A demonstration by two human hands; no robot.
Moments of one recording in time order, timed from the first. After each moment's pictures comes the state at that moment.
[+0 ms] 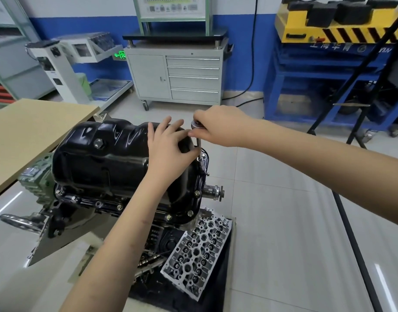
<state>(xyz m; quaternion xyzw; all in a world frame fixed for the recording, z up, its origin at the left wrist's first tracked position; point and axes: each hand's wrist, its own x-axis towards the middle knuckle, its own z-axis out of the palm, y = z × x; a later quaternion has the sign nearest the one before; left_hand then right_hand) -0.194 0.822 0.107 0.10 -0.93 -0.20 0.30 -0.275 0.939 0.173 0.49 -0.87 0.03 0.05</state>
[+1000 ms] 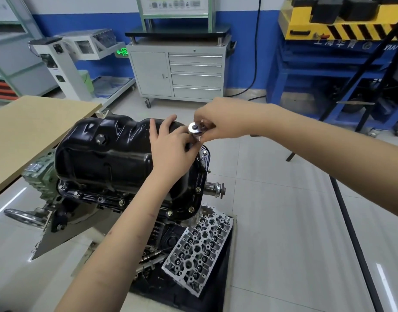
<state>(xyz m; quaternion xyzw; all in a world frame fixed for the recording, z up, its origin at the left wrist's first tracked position) -0.194 0.825 0.101 0.10 -0.94 -0.12 0.31 -0.271 0.944 0.195 0.55 -0.84 -0.01 0.00</state>
